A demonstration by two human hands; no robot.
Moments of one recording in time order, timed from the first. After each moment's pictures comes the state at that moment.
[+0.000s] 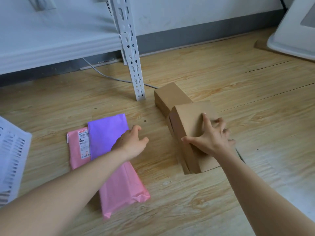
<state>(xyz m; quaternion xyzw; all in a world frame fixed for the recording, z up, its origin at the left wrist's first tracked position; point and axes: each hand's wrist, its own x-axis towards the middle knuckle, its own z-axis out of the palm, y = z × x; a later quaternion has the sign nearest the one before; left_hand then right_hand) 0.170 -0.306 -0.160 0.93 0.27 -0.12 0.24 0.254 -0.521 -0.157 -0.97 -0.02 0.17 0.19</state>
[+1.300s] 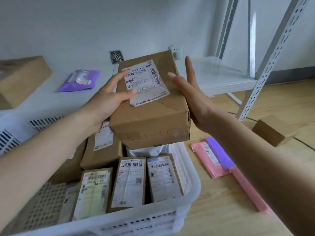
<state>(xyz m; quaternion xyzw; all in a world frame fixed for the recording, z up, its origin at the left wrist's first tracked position) -0.171 0.152 0.107 0.75 0.19 0.17 0.61 -0.062 -0.029 0.095 -0.62 -0.34 0.21 0.67</state>
